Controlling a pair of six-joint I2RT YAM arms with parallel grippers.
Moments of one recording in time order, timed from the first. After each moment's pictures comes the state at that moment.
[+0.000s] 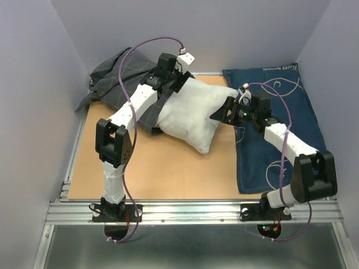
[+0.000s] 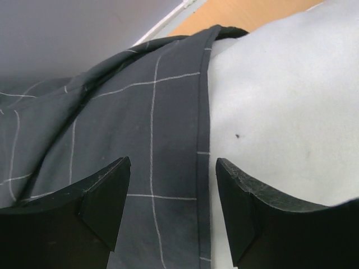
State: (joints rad) left arm -0.49 1.97 1.88 -0.43 -0.07 0.33; right arm 0.19 1.42 0.92 -0.01 -0.70 0.59
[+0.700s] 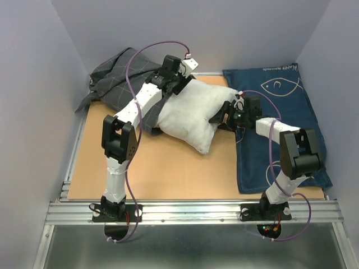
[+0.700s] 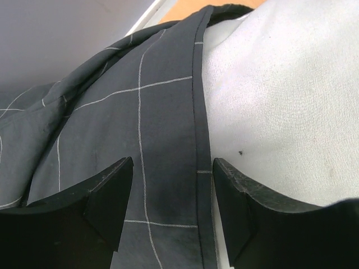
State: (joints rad) left arm -0.49 2.09 2.01 -0.52 -0.09 0.43; right arm 0.16 1.71 0.98 0.03 -0.65 0.67
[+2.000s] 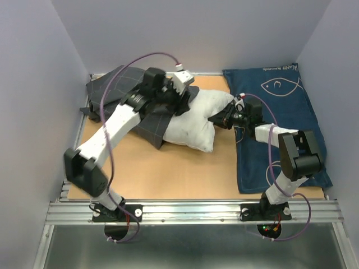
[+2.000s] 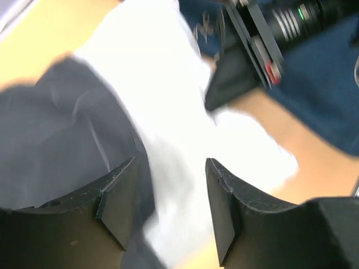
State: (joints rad) left arm -0.56 1.69 1.66 -0.53 0.45 0.17; right arm 0.17 1.69 0.87 0.44 -0.80 1.09
